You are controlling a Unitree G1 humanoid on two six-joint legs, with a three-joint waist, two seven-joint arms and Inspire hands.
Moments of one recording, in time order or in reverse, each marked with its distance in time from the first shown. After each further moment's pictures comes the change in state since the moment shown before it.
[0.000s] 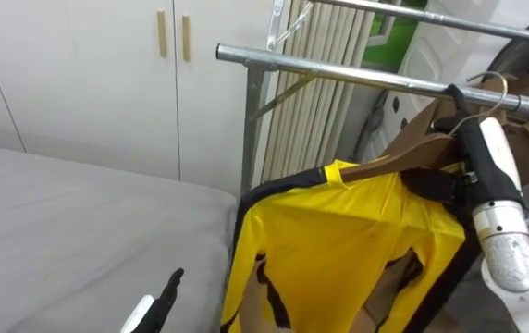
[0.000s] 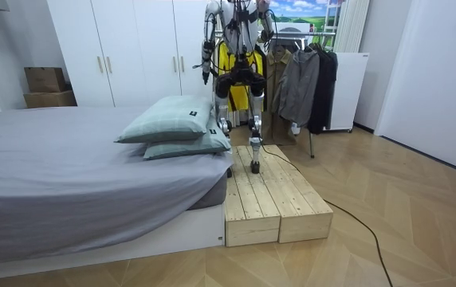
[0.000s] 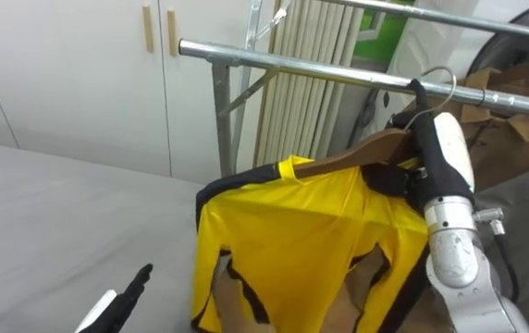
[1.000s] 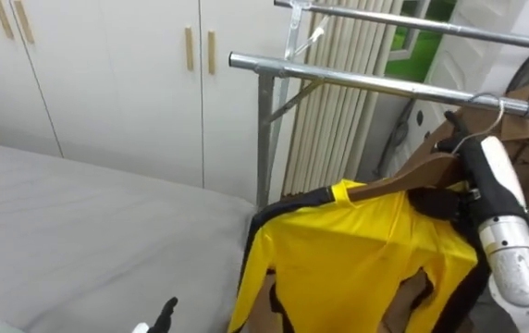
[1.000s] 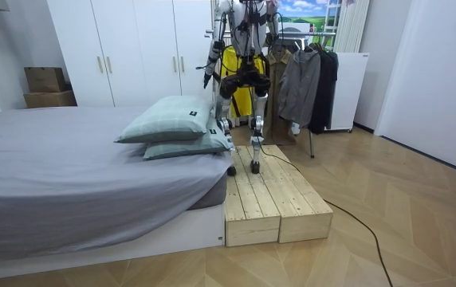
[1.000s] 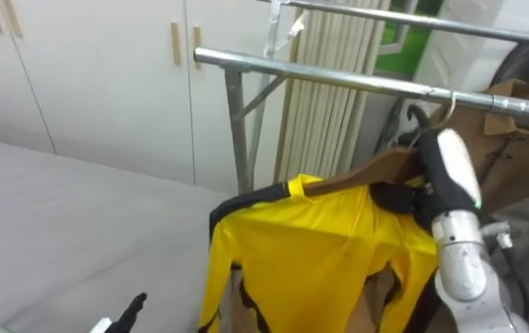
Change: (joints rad) left arm 0.060 -0.011 0.009 0.064 0.038 0.001 0.001; right arm 0.071 -0.003 -0.031 0.059 -0.072 0.053 0.042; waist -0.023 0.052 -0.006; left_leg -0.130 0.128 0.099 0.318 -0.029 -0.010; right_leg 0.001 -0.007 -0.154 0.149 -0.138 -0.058
